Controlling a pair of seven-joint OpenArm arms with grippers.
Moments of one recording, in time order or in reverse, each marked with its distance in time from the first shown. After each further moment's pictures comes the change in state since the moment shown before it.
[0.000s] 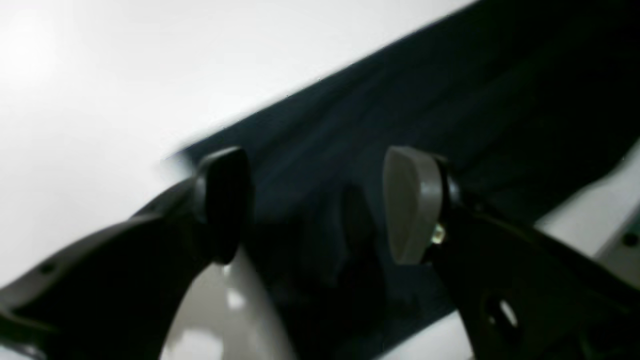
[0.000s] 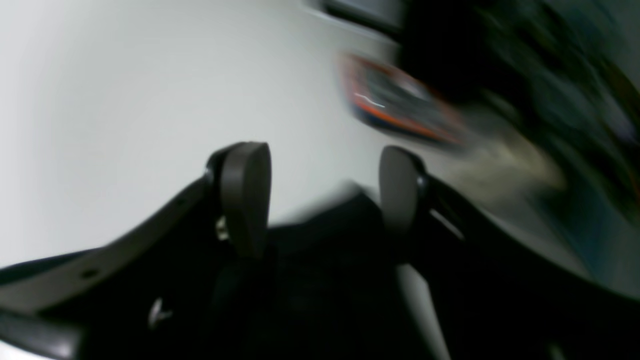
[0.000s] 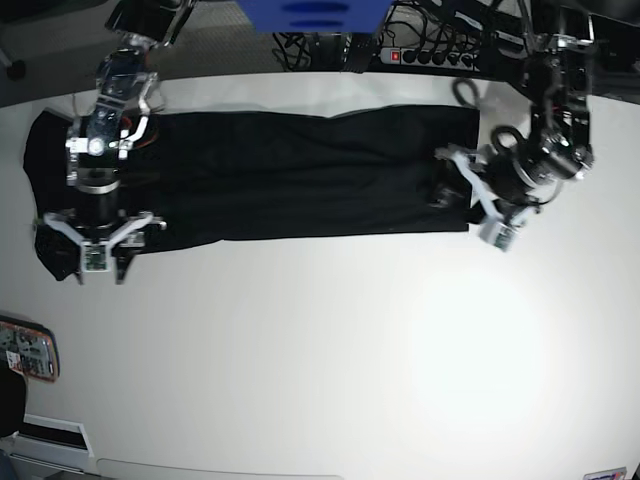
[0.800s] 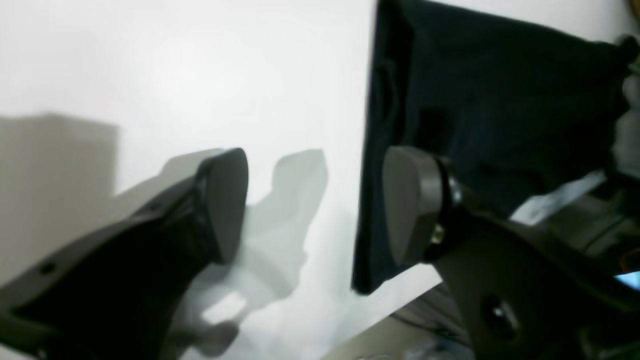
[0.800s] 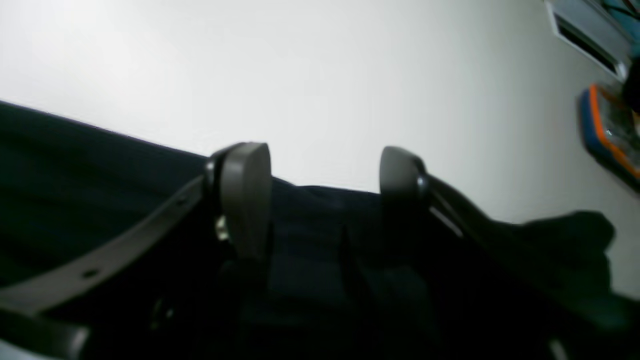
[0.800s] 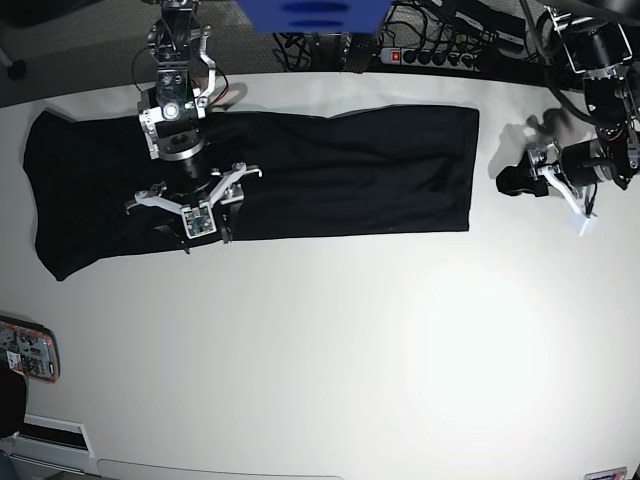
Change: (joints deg) left arm -5.3 -4.1 -19.9 -28.7 -24.5 -4.2 18.4; right arm -9.3 -3.0 -18.9 2.0 -0.4 -0.9 -0.8
